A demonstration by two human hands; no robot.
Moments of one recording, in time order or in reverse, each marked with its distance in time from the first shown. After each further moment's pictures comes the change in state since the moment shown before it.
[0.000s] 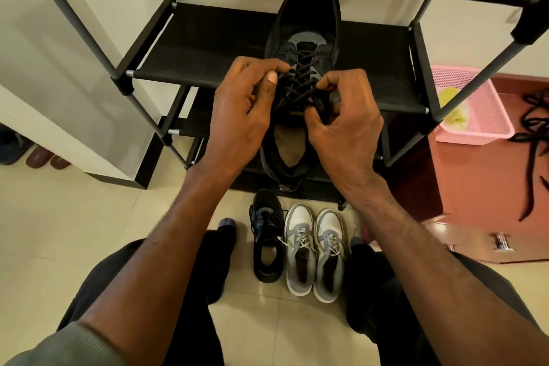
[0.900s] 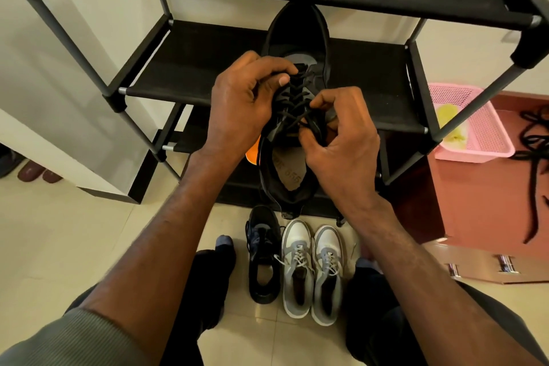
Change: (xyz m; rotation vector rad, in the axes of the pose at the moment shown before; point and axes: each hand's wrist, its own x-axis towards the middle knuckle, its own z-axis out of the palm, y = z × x) left_hand 0.043 -0.017 0.013 0.082 0.026 0.119; right_hand 0.004 0.002 -0.003 0.037 -0.074 0.015
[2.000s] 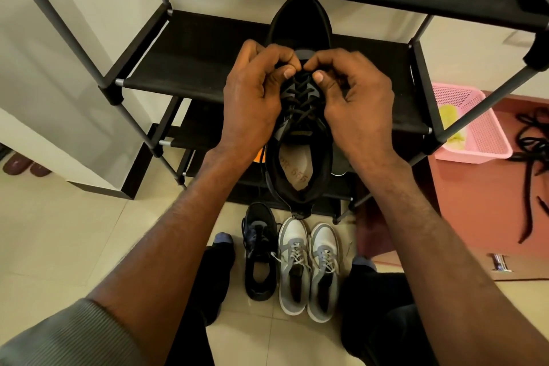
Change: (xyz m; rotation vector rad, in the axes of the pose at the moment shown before) left_hand 0.000 -0.007 0.015 -0.086 0.095 -0.091; right_hand 0.053 0.004 0.004 0.058 -0.070 0.011
